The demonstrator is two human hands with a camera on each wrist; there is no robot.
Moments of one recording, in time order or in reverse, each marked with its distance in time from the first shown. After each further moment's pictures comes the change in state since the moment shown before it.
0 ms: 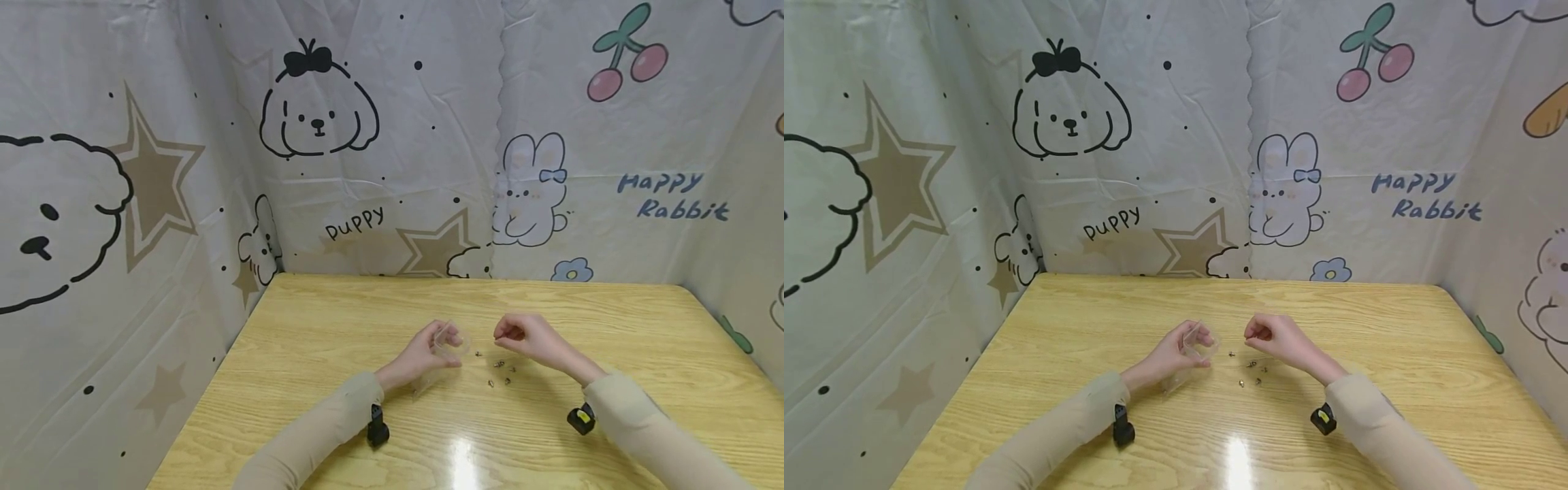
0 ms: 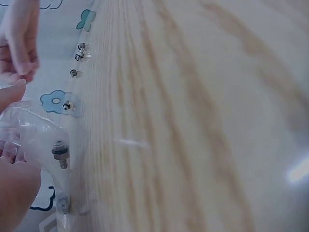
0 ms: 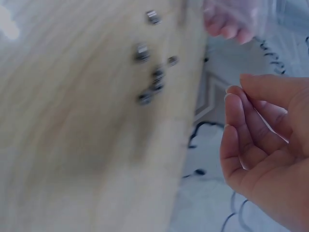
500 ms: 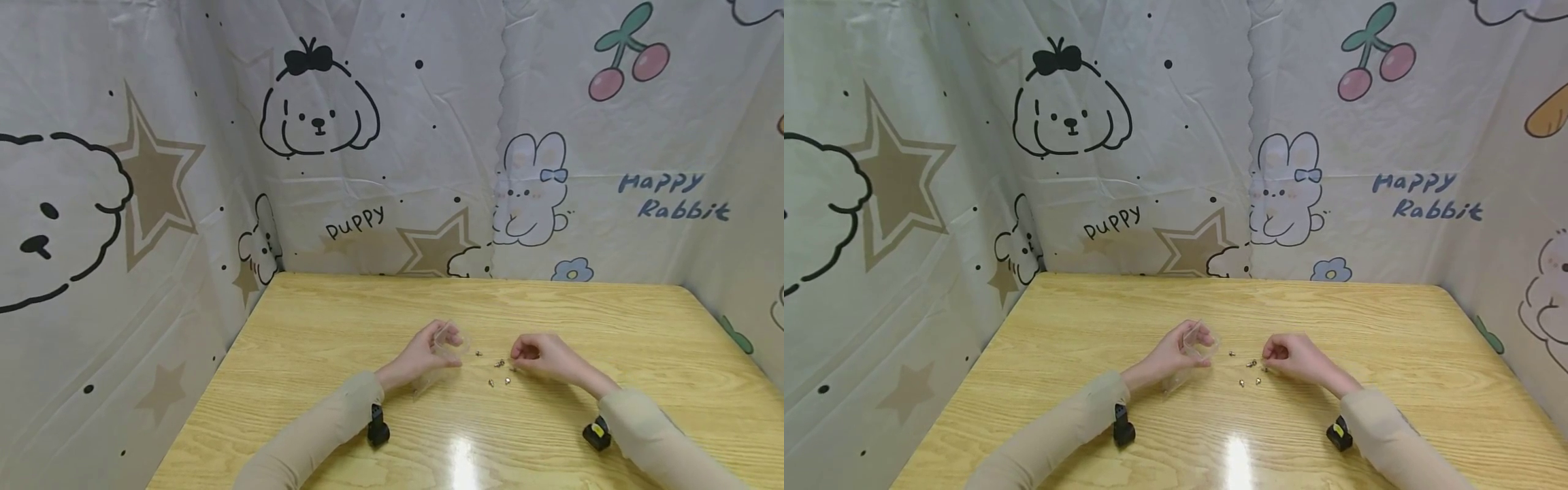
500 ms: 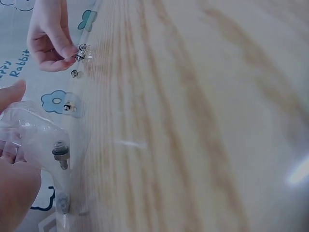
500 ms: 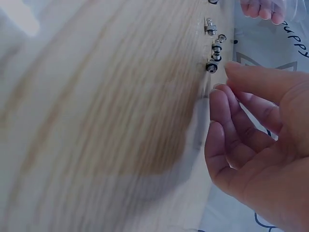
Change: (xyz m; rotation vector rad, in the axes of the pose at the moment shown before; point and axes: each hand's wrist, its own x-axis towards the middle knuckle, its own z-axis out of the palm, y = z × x) left_hand 0.000 0.000 -0.001 0.026 -0.008 -0.003; right_hand -0.029 0.033 0.008 -0.027 -0.091 0.066
